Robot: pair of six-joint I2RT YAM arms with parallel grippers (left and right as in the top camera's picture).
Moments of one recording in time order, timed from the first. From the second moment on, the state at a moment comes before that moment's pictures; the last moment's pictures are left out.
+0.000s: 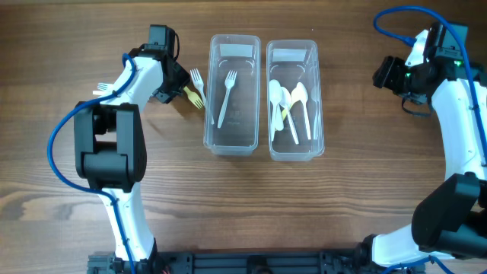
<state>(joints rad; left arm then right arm) -0.10 2.18 1.57 -0.68 -0.02 -0.84 -0.22 1.70 1.42 -0.83 -0.14 0.18</state>
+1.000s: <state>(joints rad) -0.14 2.20 1.60 -0.68 -0.03 -0.78 -0.22 1.70 1.42 -0.86 -0.15 0.18</state>
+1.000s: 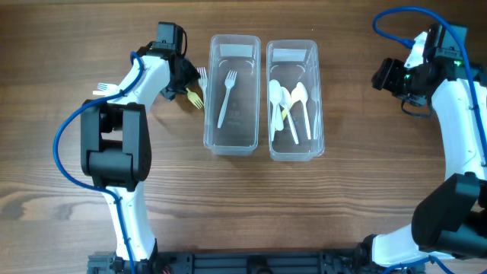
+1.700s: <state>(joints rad) -0.10 2.20 1.59 -0.73 -0.08 -0.67 -0.22 1.70 1.42 -0.86 -0.19 0.18</state>
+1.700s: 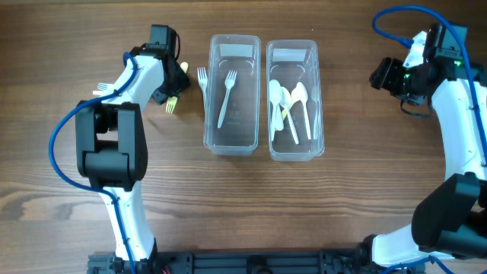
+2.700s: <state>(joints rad) -0.17 2.21 1.59 -0.62 -0.01 0.24 -0.22 1.70 1.42 -0.86 -0.20 0.18</state>
